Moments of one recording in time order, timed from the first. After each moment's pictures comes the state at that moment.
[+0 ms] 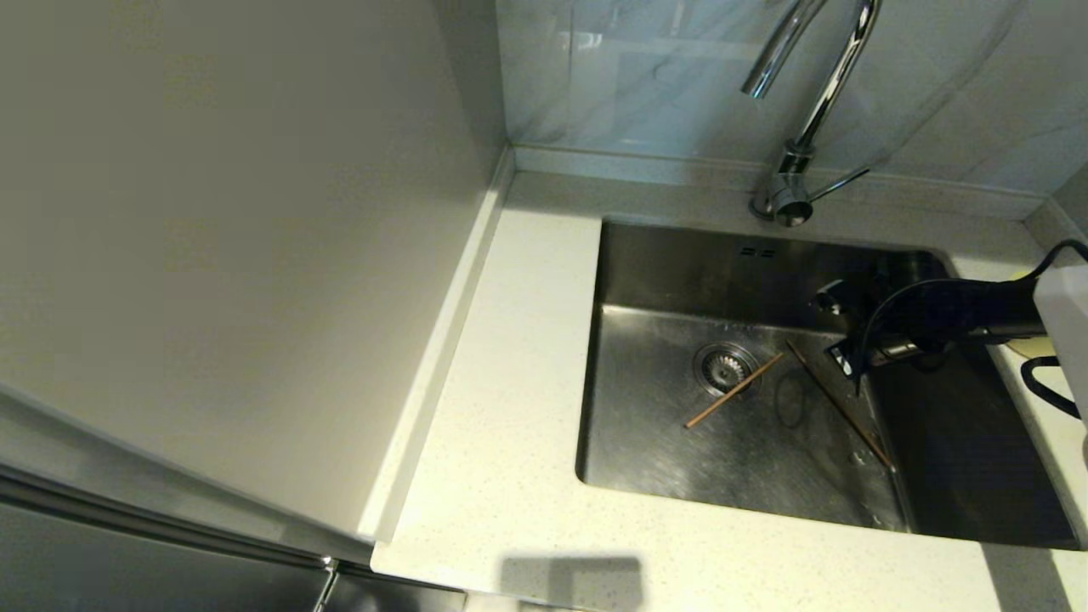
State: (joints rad) left arm 0.00 0.00 0.00 0.00 0.02 -0.02; right arm -0.18 2.41 -1.87 0.22 -0.05 -0.54
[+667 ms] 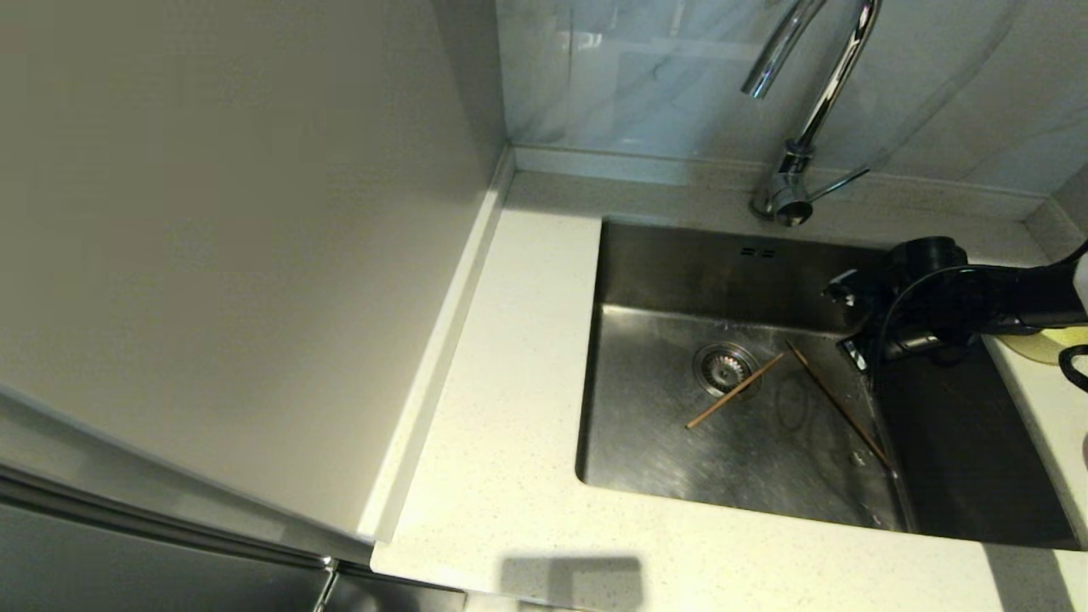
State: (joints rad) left arm 0.00 0.00 0.00 0.00 0.02 -0.02; right arm -0.17 2.29 -1.76 0.22 -0.06 -0.52
